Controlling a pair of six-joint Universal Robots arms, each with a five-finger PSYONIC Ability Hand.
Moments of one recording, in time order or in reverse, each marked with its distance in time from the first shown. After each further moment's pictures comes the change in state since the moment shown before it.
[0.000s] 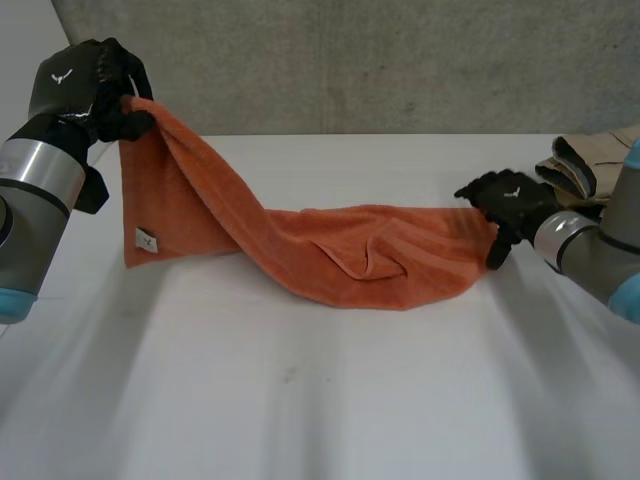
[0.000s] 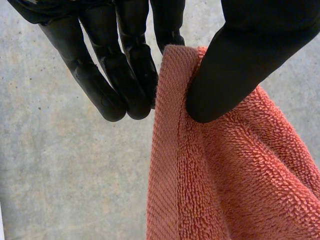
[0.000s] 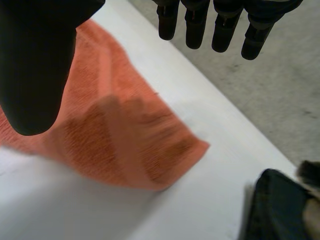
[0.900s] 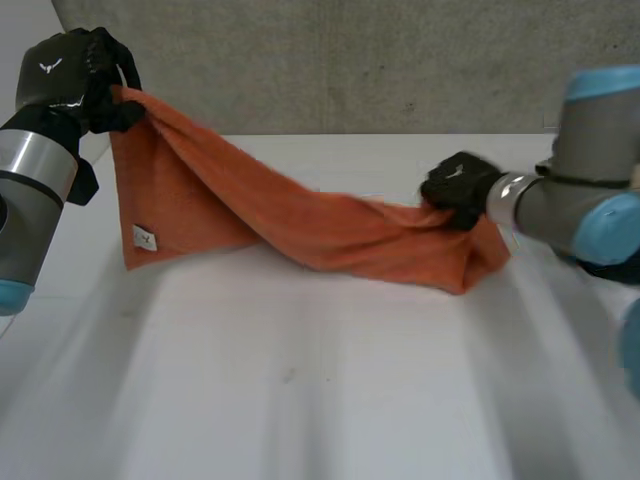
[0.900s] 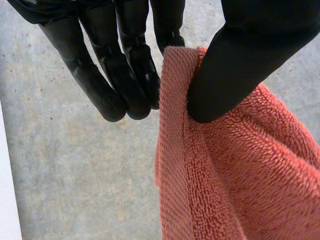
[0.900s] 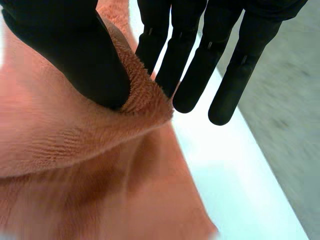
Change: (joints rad) left arm 0.010 -0.001 0.022 0.001 -0.018 0.051; right arm 0.147 0.213 -0.620 0.535 0.008 -0.266; left_hand 0.000 0.000 0.000 0.000 0.000; right_hand 0.887 0.965 0.975 0.983 0.930
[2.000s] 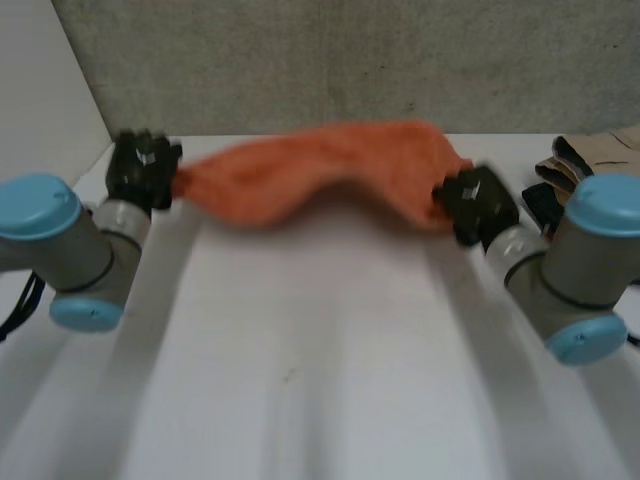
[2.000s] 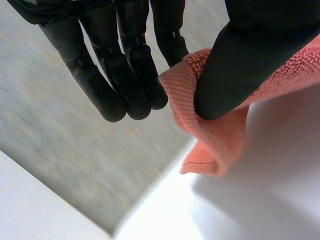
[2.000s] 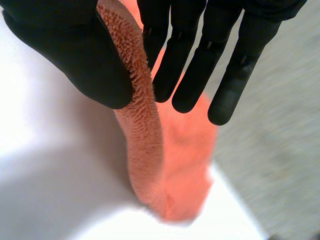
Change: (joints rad) left arm -0.041 -0.446 0.100 0.136 -0.040 0.657; right arm 0.036 -0.332 0.905 -0.890 0.153 0.207; left_hand 0.000 0.003 0.003 0.003 0.000; right_hand 0.000 0.002 0.006 0.005 0.018
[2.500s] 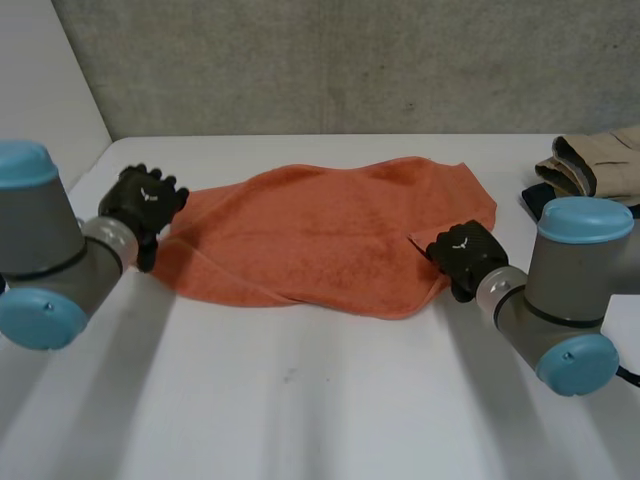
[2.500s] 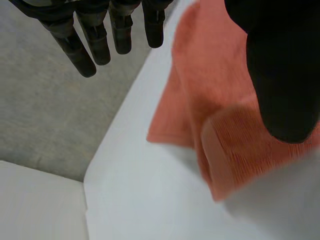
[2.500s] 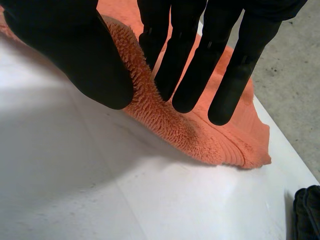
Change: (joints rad) left arm -0.013 0.130 0.038 -0.501 -0.031 0.252; right arm 0.034 0.044 0.007 0.187 0.077 -0.054; left_hand -0.958 -0.994 -0.983 -1.003 -0.925; right_hand 0.000 0.000 0.000 0.000 0.000
